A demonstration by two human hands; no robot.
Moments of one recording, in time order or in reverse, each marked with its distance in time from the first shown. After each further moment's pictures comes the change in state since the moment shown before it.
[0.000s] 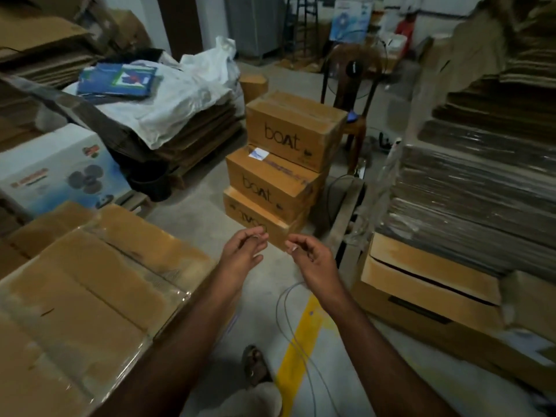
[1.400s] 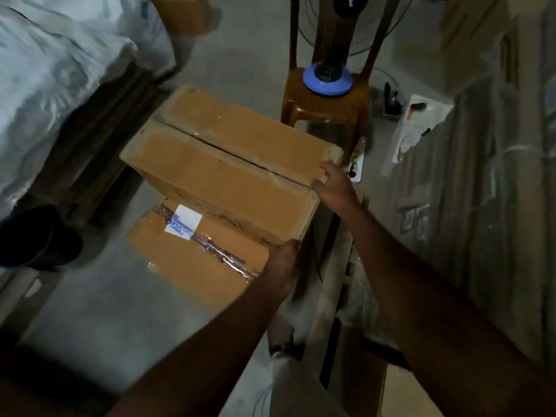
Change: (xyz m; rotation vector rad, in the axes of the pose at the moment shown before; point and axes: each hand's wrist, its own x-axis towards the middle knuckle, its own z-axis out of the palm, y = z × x) left_hand 0.784 0.049 0.366 0.066 0.030 -0.791; right_hand 0.935 0.183 -0.224 -0.495 0.005 0.338
